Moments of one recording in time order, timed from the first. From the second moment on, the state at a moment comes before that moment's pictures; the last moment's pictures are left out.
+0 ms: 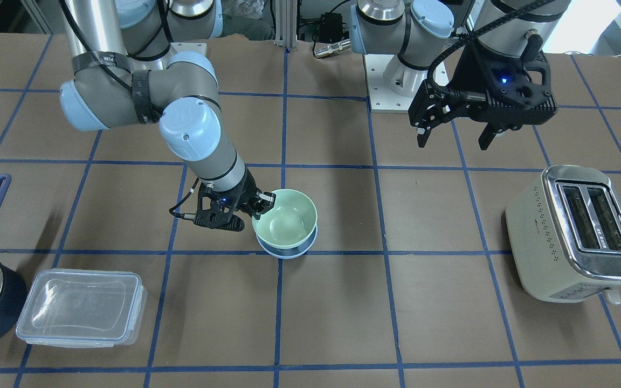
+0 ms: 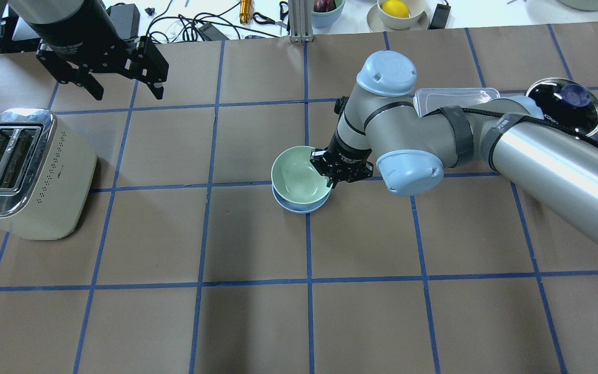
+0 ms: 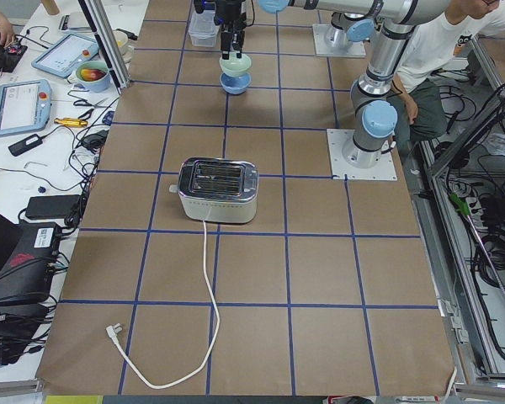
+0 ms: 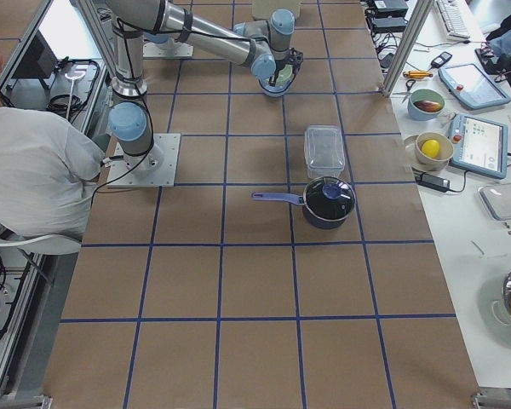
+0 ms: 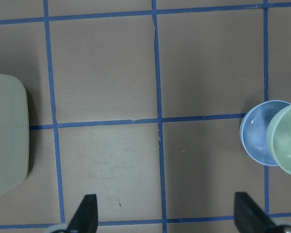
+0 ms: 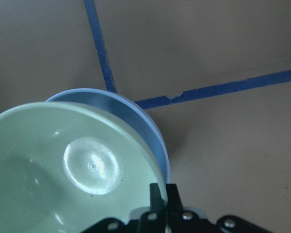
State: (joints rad) left arm -1.56 -1.61 -1.44 -1.58 1.58 0.05; right arm 1.80 -1.24 1.83 -2.16 -1.34 0.44
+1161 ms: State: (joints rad) left arm -1.56 -1.61 -1.44 -1.58 1.58 0.05; right arm 1.64 -1.48 1.62 -1.75 -1.53 0.25
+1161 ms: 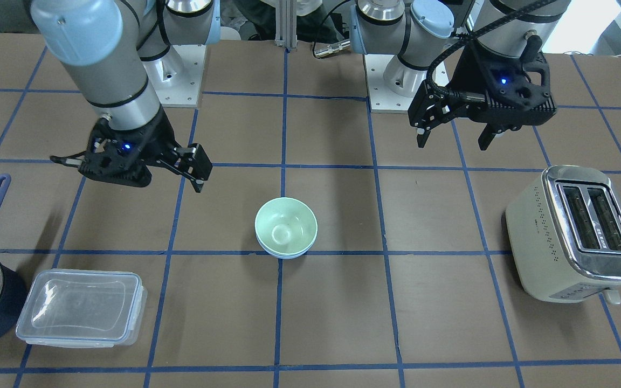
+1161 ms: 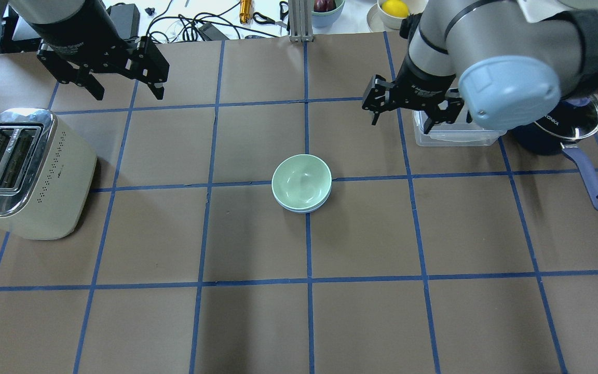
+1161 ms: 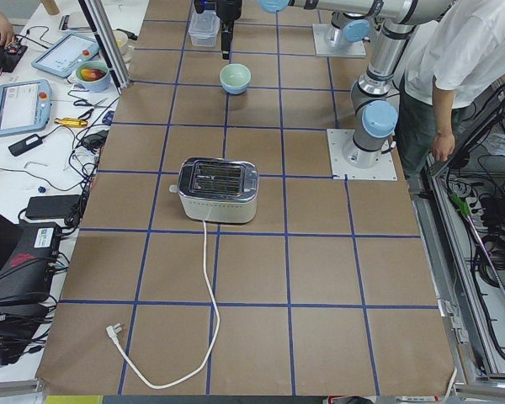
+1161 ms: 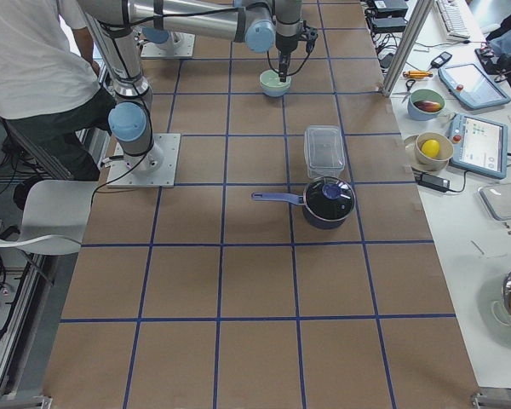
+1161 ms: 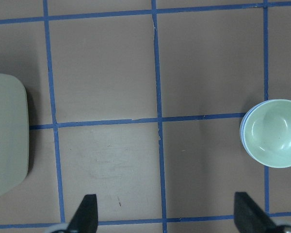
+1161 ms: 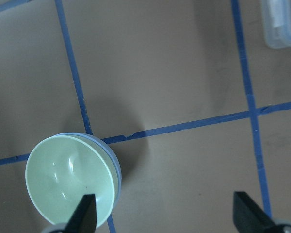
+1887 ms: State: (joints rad) left arm -1.56 -1.61 -1.44 -1.58 1.58 0.06; right arm 1.63 -1.54 1.46 -1.48 -1.58 0.16
